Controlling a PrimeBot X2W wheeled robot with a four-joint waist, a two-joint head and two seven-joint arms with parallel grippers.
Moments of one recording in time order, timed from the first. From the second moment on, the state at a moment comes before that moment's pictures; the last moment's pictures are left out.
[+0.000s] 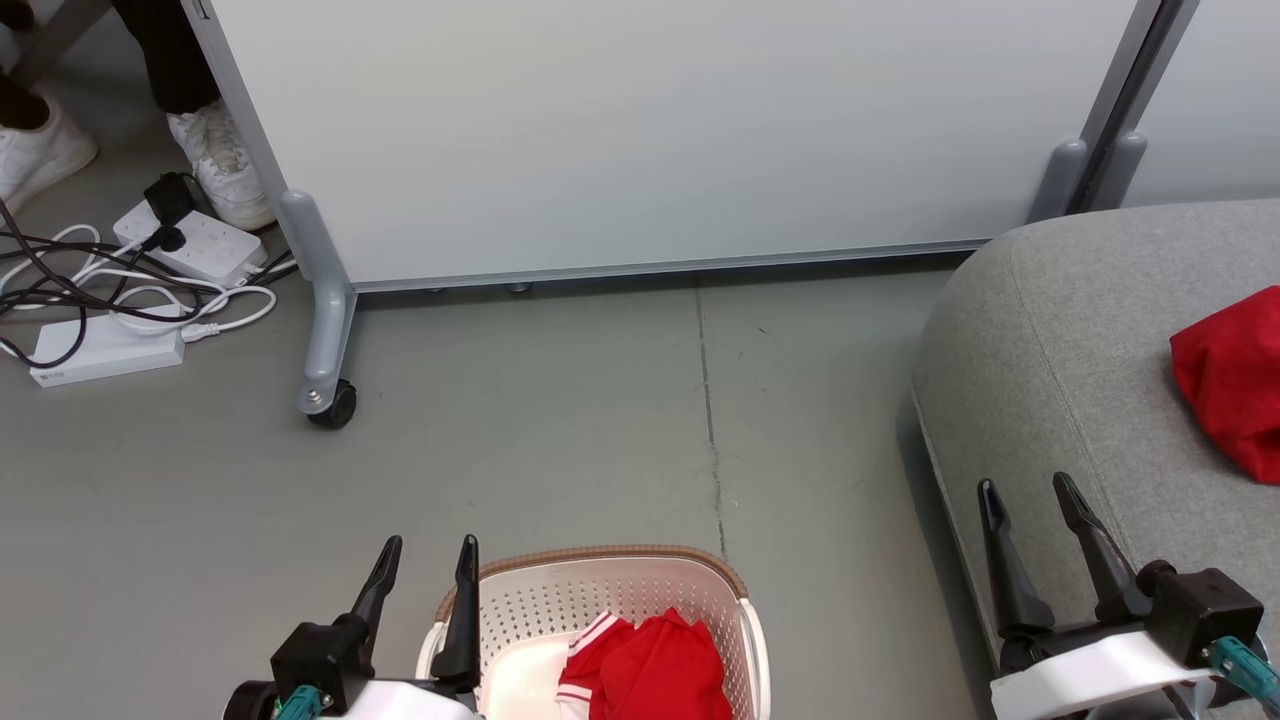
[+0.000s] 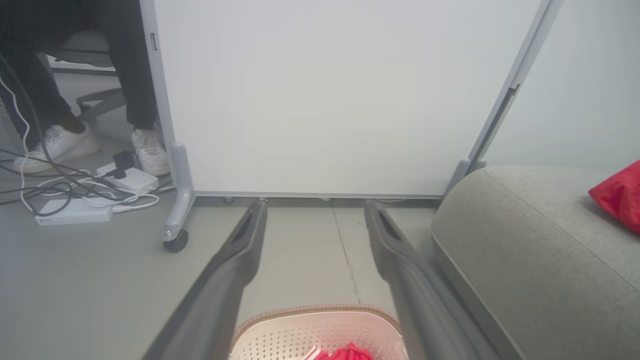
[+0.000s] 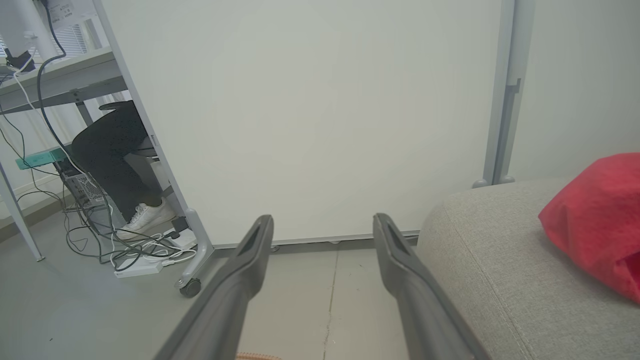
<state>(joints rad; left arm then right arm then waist) 0.01 0.05 -0.21 0.27 -0.29 0.05 -0.26 -0.02 -0.07 0.07 0.19 0.25 0.13 -0.26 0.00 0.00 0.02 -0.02</state>
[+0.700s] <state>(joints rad) 0.01 0.05 -0.23 0.27 -0.29 0.05 -0.26 -0.03 -0.06 0.05 0.20 0.29 0.13 -0.26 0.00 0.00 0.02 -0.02</state>
